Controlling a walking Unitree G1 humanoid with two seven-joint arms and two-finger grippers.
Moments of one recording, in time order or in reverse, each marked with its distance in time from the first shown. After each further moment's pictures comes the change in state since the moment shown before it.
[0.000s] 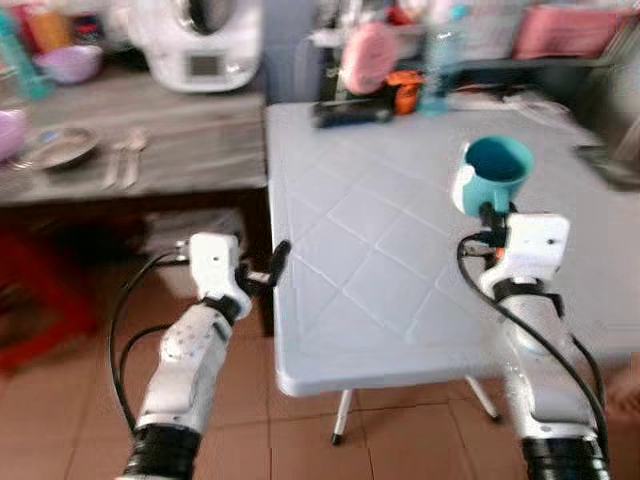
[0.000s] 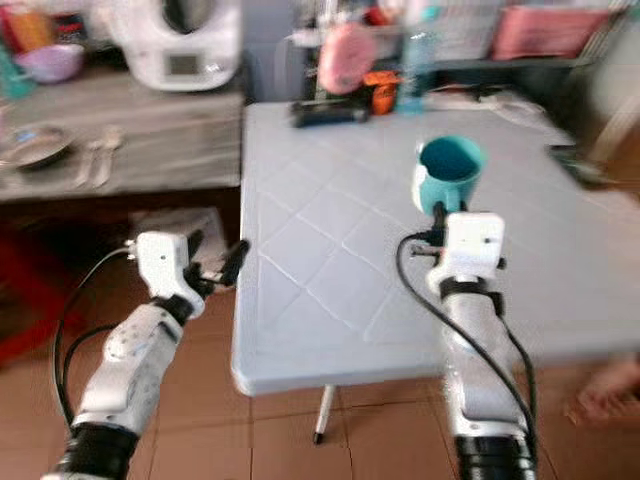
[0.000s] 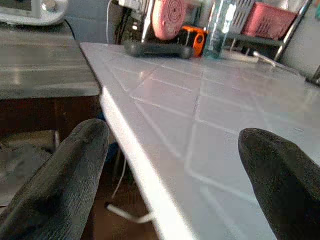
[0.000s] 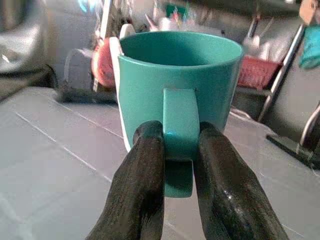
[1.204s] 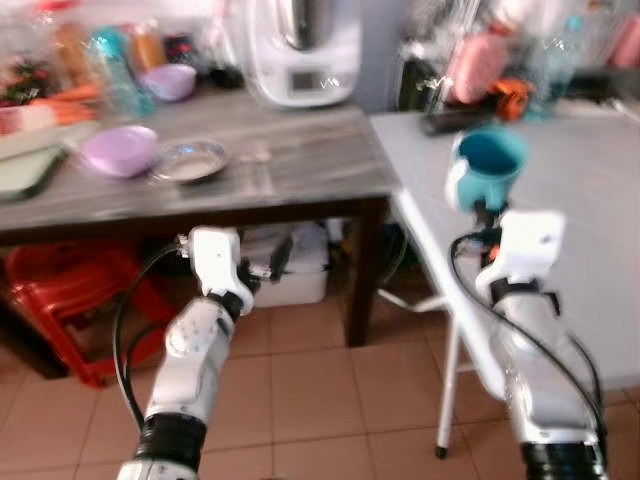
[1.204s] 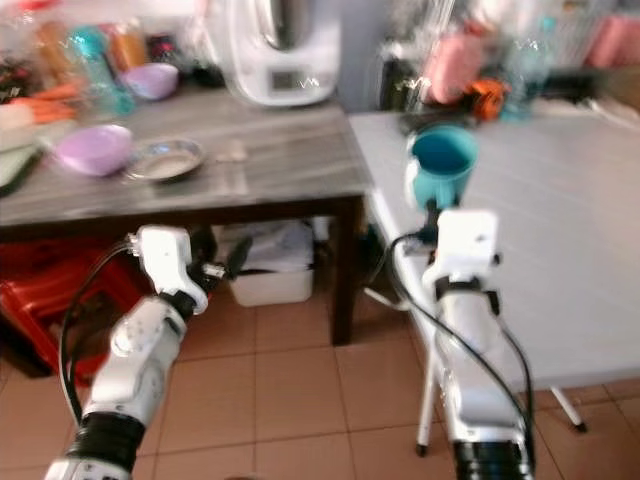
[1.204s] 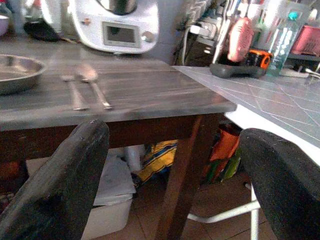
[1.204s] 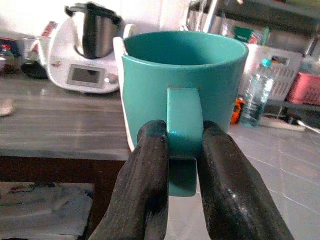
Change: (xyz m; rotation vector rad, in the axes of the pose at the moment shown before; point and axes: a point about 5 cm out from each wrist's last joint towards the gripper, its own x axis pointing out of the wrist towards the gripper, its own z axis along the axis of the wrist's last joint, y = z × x) left arm 0.011 -0.008 0.001 -0.004 -0.029 -0.029; right arm -0.005 -0.004 0.002 -0.038 0.004 -0.012
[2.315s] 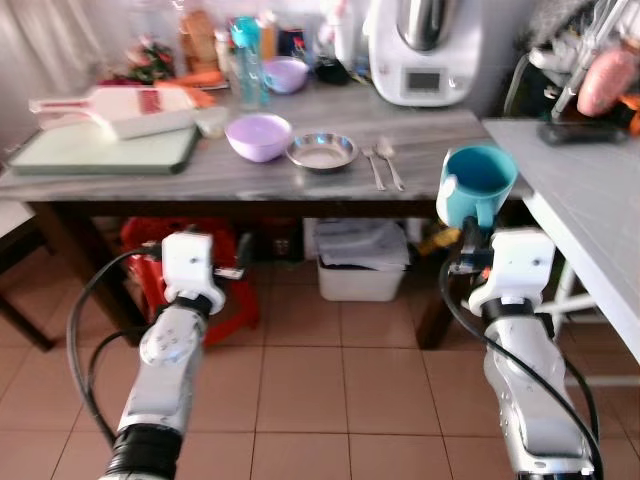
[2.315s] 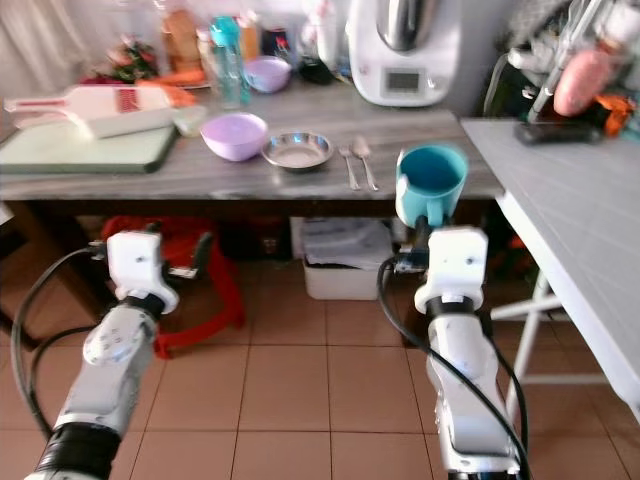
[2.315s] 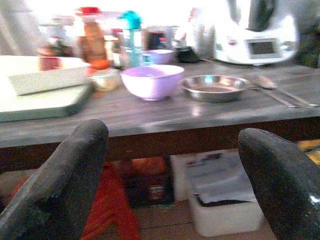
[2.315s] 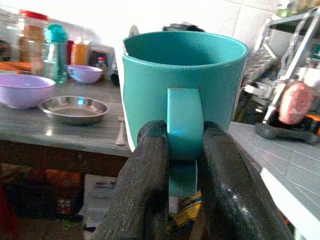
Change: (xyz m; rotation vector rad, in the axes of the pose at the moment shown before) left arm -0.022 0.037 0.013 0.258 -0.057 0.252; right arm -0.021 0.012 -0.002 0.003 -0.001 0.029
